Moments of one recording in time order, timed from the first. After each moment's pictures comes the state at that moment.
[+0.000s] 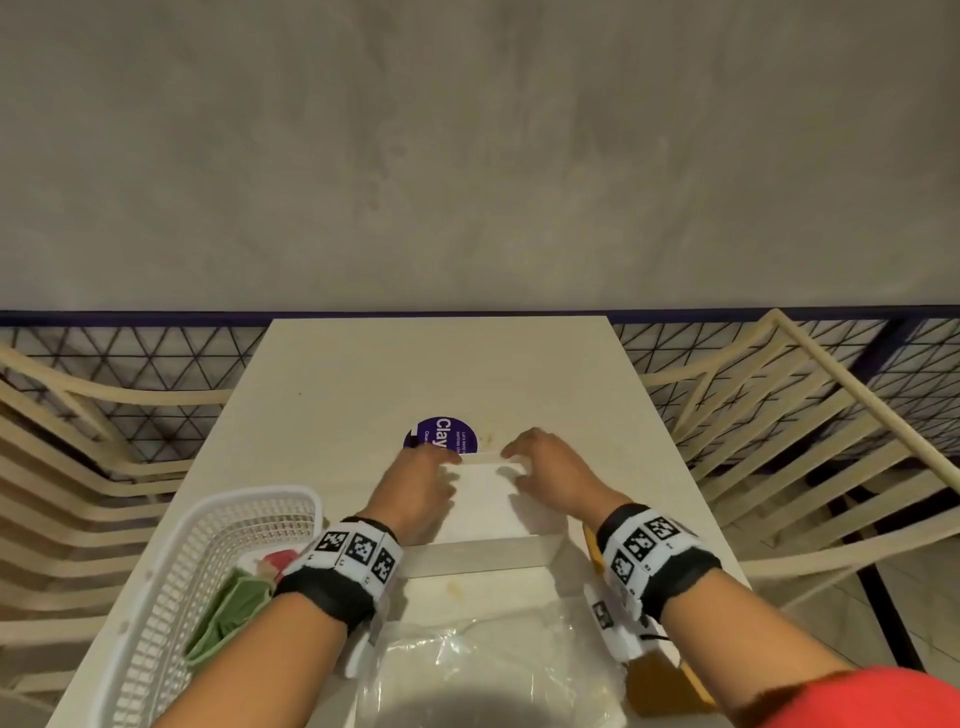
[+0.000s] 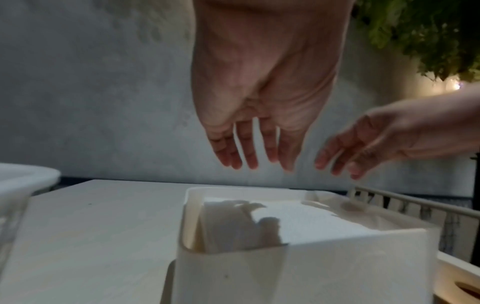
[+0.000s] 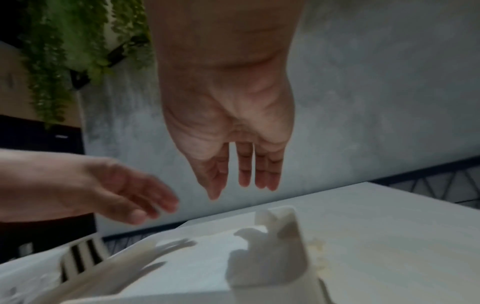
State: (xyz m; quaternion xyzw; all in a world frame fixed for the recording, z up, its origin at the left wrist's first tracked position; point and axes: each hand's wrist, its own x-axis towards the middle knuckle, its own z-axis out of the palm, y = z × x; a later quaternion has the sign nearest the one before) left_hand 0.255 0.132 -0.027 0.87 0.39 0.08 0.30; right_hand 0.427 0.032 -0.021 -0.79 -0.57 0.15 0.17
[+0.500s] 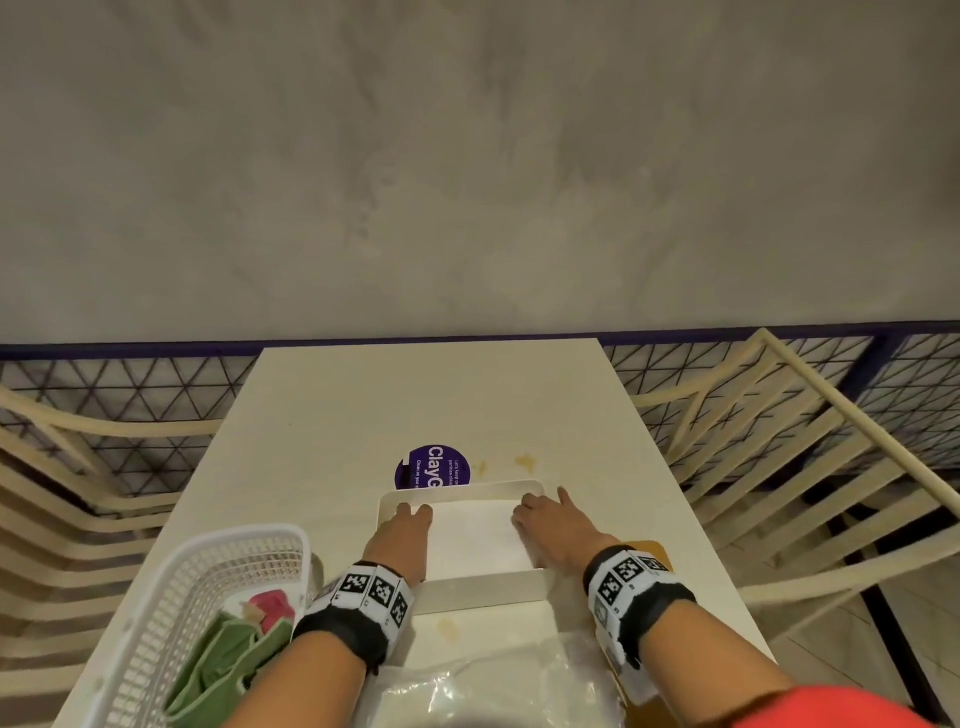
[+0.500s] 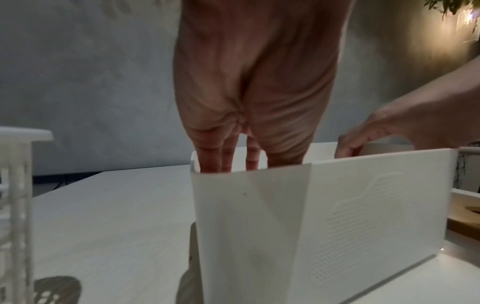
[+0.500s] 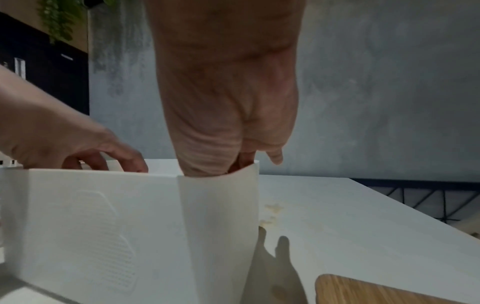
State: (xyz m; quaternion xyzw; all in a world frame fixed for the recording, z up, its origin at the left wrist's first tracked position) left_hand 0.258 0.135 -0.060 0.89 0.40 -0.14 0.16; right_hand 0.440 0.023 -0.059 -0.74 -0.64 0.09 -0.15
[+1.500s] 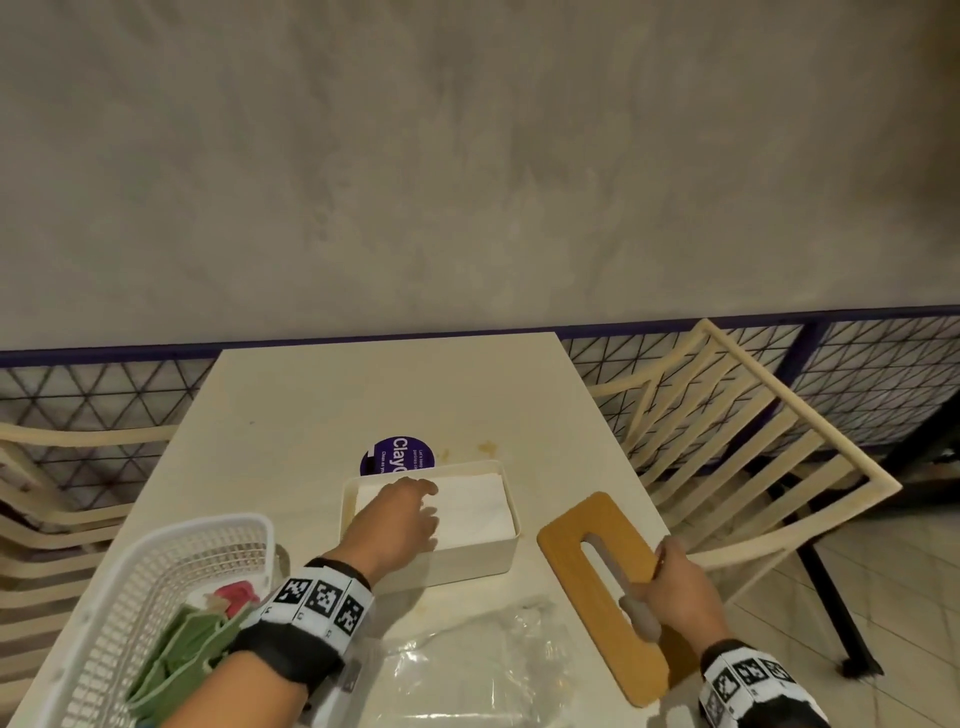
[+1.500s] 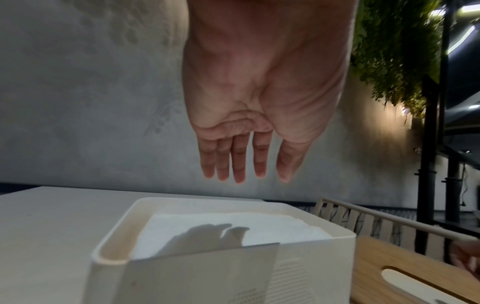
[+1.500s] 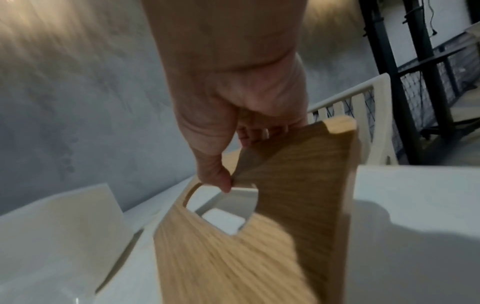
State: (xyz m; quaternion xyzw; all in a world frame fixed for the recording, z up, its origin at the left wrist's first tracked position) left_hand 0.260 0.087 -0.006 0.88 0.36 0.03 0.31; right_hand 0.475 -0.155 -0.073 -0.95 -0.18 0.18 0.18
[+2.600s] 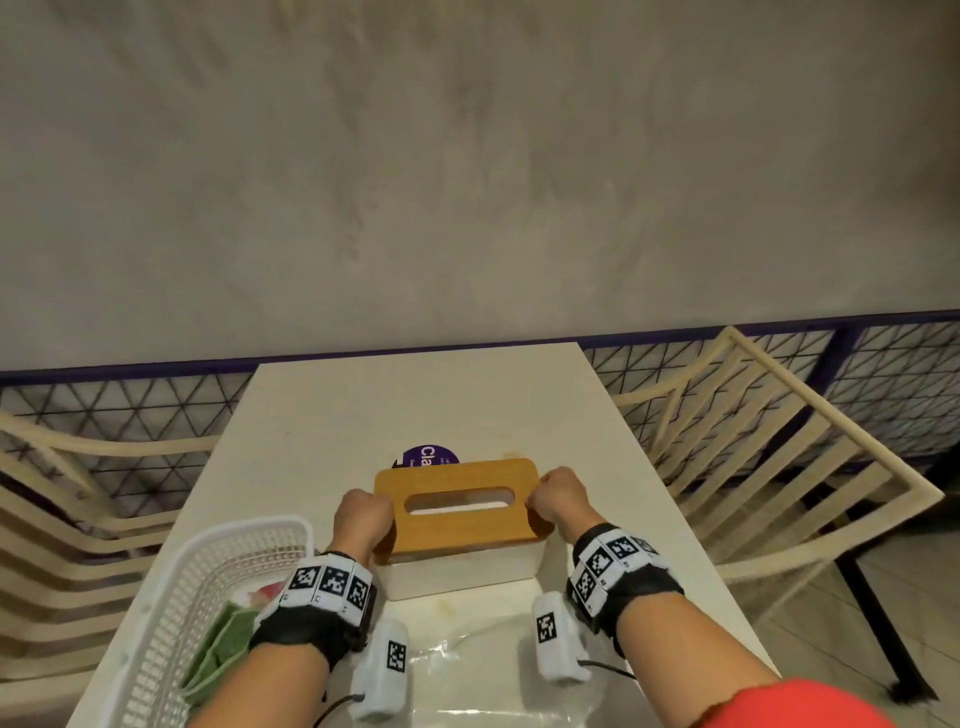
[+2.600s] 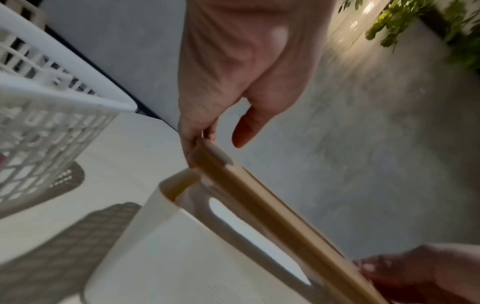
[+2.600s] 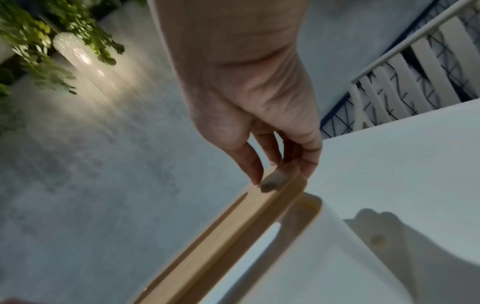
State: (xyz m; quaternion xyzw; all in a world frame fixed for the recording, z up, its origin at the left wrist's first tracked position) left_hand 0.234 0.126 -0.012 0.61 0.61 0.16 0.47; right_hand 0.420 0.007 -0.013 -0.89 -0.21 0.29 0.29
